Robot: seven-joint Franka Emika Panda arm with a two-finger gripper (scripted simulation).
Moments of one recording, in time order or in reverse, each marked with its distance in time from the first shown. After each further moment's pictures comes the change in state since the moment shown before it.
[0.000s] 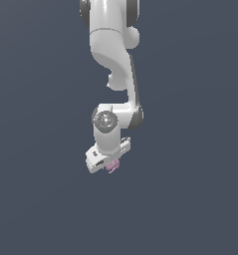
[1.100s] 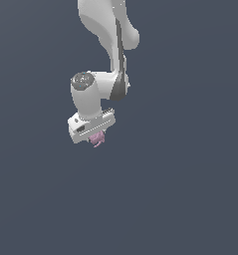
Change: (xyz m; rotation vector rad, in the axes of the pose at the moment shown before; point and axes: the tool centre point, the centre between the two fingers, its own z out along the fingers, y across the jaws) arm -0.121 0.002 -0.069 0.000 -0.001 0.000
